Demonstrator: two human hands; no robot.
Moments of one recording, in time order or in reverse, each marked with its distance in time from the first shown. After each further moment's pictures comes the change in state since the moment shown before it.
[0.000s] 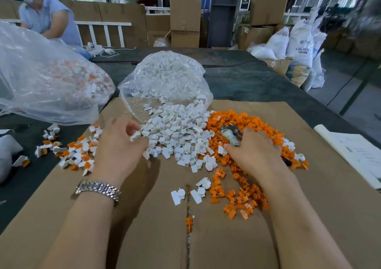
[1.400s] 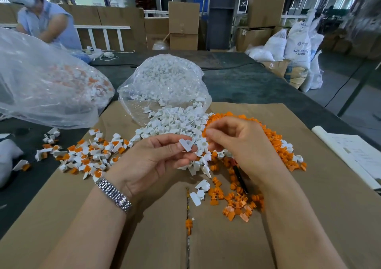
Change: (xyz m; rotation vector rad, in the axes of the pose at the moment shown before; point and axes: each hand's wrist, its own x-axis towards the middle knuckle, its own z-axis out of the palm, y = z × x) left_hand -0.014 0.030 0.015 -1.231 -0.778 -0.297; right_hand -0.019 -0.008 -0.010 0.959 -0.044 -0.490
